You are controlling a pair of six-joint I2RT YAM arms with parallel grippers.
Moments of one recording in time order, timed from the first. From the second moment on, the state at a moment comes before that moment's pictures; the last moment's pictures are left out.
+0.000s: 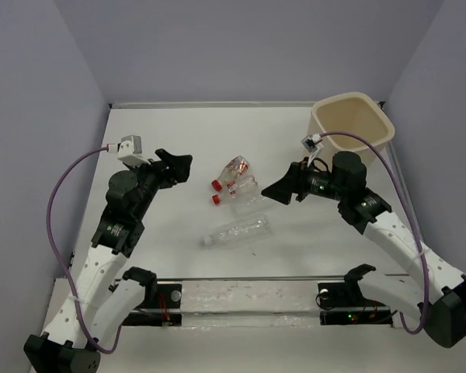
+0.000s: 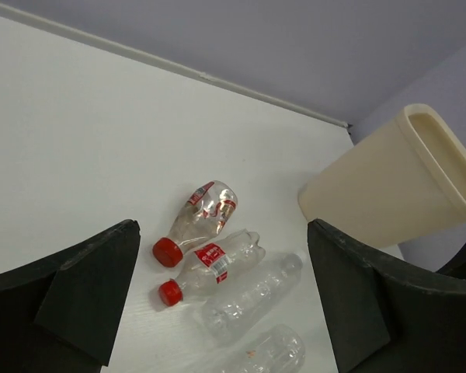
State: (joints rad) left arm -0.32 0.70 0.71 -0.06 0.02 -0.57; right arm 0.46 0.97 0.81 -0.05 -0.64 0.60
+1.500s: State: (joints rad) left arm -0.12 1.76 1.25 -0.49 -0.51 -0.05; right arm 0.53 0.89 0.70 0.03 -0.42 0.46
